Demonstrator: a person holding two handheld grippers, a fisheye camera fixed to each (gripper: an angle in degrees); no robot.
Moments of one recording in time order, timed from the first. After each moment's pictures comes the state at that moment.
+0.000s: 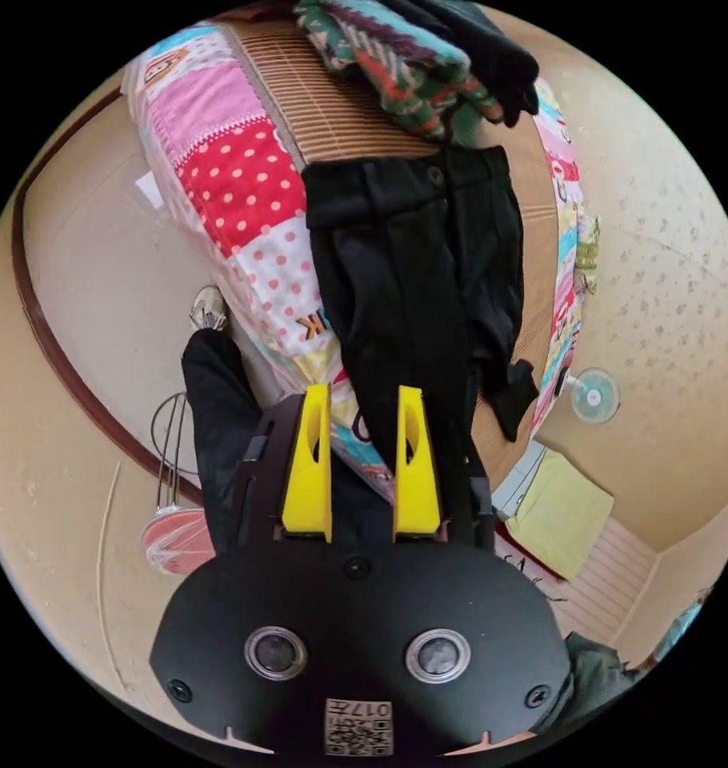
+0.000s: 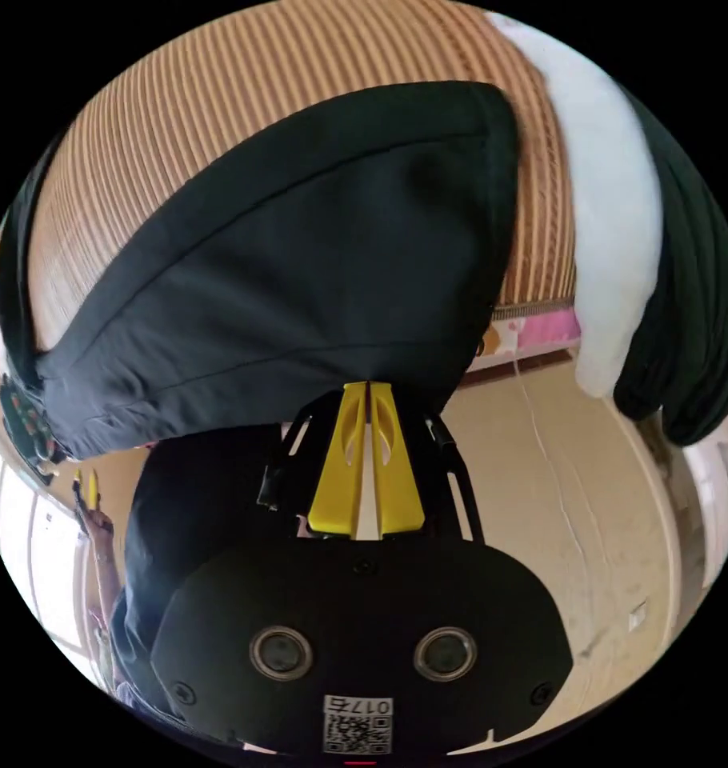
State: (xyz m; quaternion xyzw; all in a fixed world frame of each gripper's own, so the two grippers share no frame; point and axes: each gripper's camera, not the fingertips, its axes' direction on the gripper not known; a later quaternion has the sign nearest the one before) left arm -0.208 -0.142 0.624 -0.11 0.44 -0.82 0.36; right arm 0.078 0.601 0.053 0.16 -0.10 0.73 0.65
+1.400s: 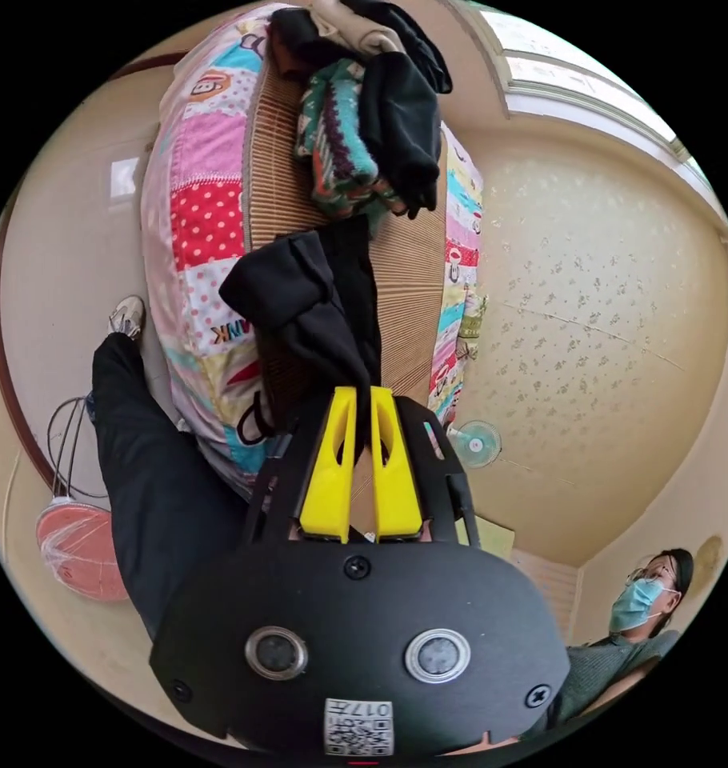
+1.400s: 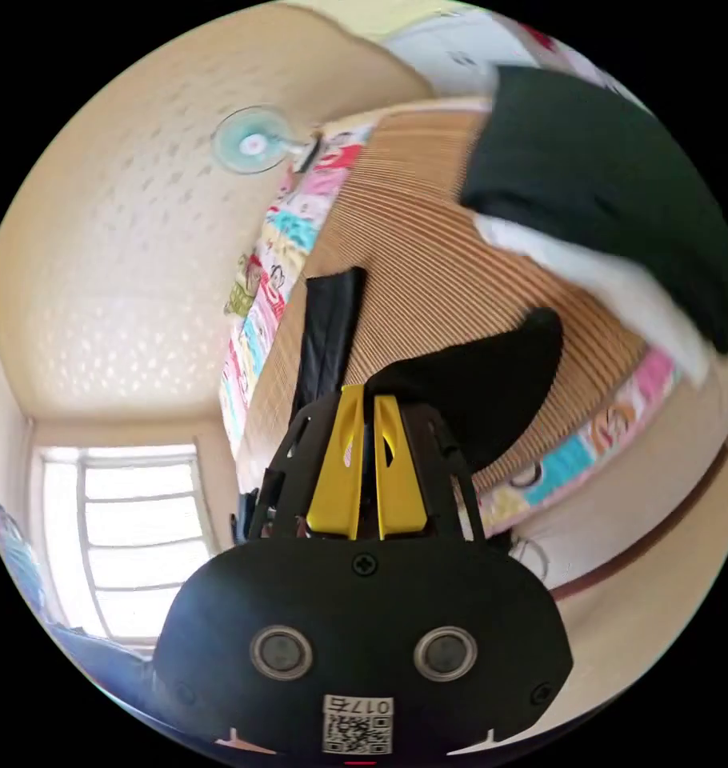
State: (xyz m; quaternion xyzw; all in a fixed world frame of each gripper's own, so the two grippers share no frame) left arm -0.193 -0.117 0.494 0.10 0.40 -0.87 0.26; right arm -0.165 0.569 0.086 0.67 -0.06 0.59 0.44
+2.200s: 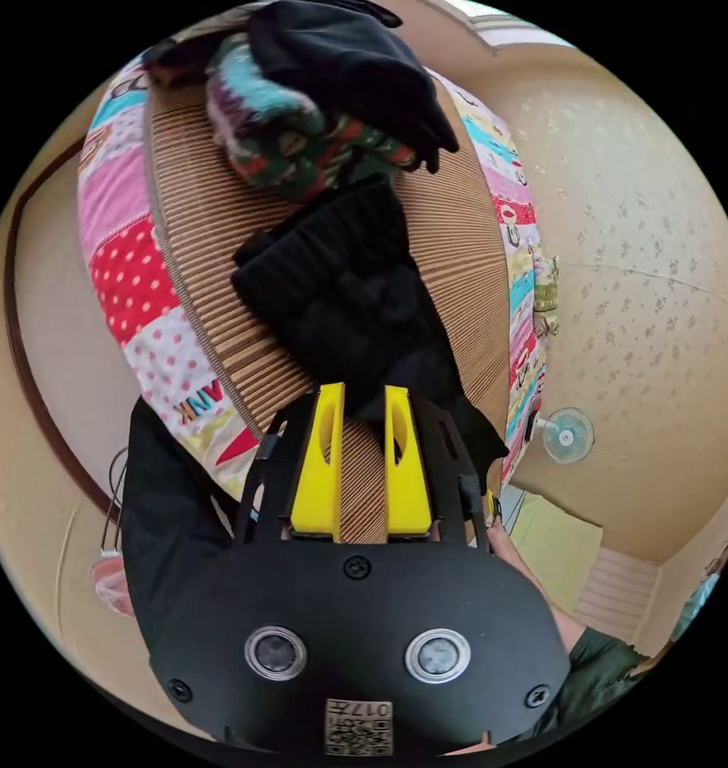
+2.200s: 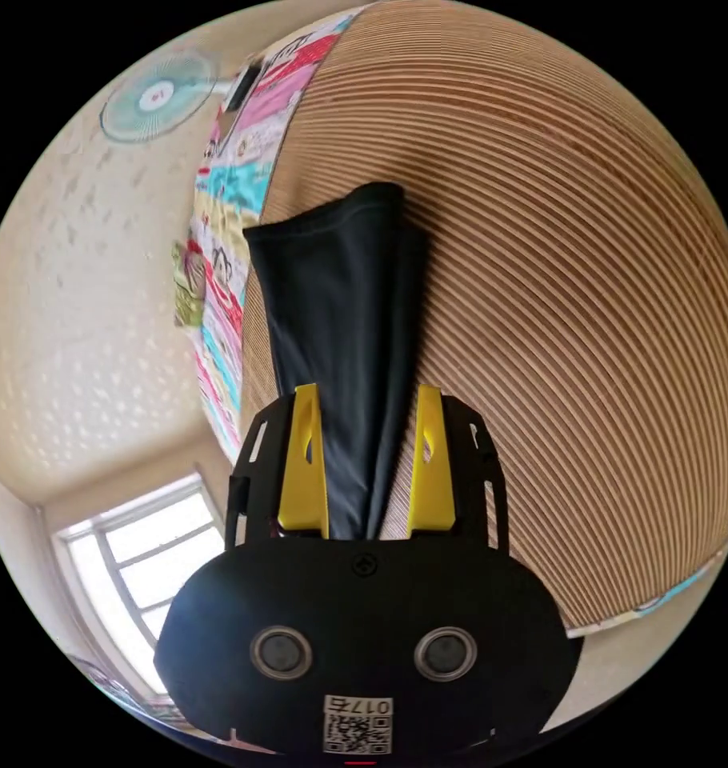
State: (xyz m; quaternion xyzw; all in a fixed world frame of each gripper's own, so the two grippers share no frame) left arm -0.279 -0.208 0.581 -0.03 0.37 -0.86 0.36; right arm 0.087 0.479 0.020 0.64 -0.21 0.61 0.42
